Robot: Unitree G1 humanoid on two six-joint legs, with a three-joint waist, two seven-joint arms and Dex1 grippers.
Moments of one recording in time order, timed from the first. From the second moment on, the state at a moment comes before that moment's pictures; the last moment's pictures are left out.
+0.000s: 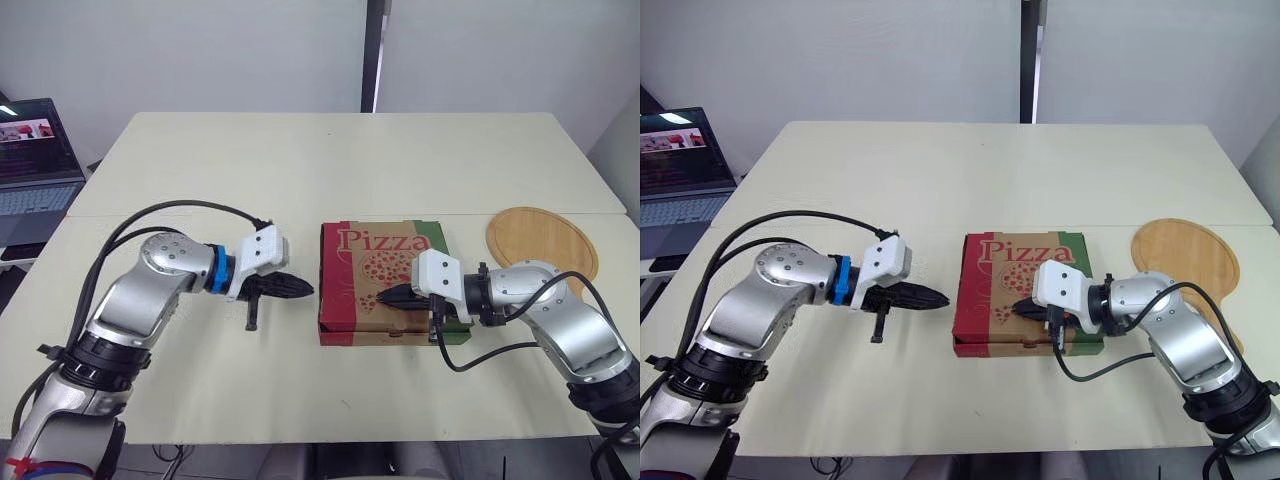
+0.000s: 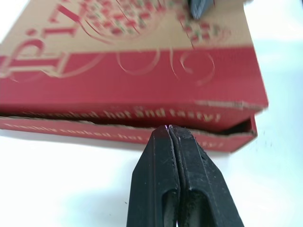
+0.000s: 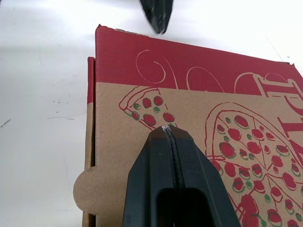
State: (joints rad) left arm -0.55 0.78 -0.18 -0.17 -0.34 0.56 -1.27; right arm -0.41 -0.75 0.27 -0.42 0.24 0.51 1.02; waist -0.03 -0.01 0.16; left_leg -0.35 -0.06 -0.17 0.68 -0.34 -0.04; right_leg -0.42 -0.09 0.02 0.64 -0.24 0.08
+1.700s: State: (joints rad) left arm 0.23 0.46 0.41 -0.20 -0.20 0.23 -0.50; right arm 0.18 -0.57 -0.31 -0.25 0.23 0.11 0.67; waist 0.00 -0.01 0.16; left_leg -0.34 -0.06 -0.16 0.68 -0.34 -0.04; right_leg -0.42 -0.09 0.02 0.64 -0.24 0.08
